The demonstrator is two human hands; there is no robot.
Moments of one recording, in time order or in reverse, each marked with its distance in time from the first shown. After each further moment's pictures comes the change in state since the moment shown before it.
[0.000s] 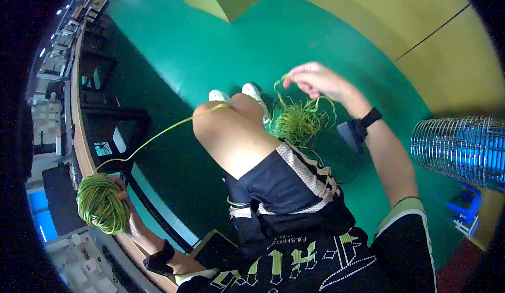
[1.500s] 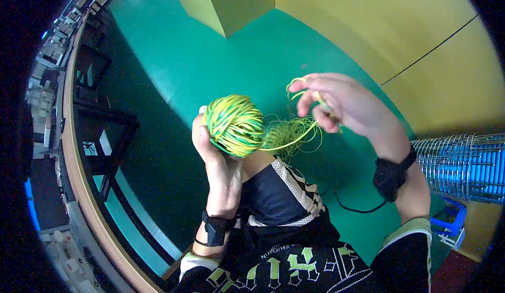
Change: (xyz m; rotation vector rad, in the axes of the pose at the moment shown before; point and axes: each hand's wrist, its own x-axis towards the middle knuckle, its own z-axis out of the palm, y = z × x) left_hand 0.047 -0.272 -0.014 0.443 0.344 -0.287; right_hand -0.107 -0.125 0.029 0.165 0.074 0.037
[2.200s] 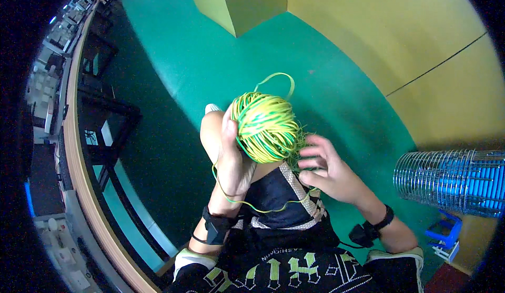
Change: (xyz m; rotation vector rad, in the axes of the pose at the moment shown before) left_hand 0.005 0.009 0.009 -0.083 -0.174 -0.021; right_hand -0.033 0.127 0.042 -0.055 0.046 -0.095
